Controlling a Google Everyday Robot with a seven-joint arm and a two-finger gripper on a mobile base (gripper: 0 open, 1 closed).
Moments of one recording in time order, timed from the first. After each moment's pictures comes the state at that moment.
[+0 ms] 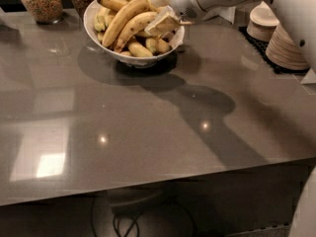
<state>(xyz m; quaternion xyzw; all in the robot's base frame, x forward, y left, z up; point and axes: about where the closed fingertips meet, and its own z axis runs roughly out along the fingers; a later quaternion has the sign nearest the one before) 0.715 0.005 0.975 -0.63 0.60 0.09 0.49</state>
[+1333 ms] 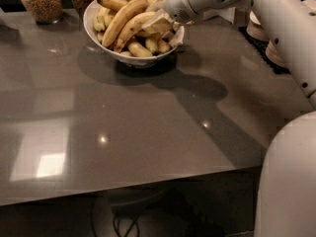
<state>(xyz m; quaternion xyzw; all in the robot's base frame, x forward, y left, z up) 0.746 0.018 0.952 -0.63 0.61 0.12 0.47</state>
